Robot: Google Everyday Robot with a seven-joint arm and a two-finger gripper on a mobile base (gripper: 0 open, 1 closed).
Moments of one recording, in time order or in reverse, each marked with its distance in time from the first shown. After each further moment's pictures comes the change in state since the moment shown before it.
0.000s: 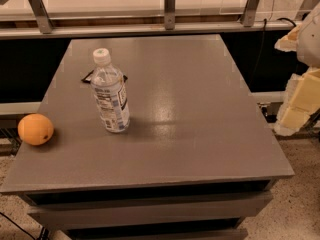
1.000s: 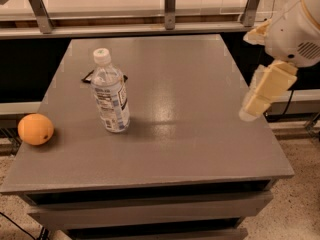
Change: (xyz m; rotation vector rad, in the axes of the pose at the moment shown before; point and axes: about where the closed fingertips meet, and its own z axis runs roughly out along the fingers) arm -0.050 -0.020 0.023 0.008 -0.196 -0.039
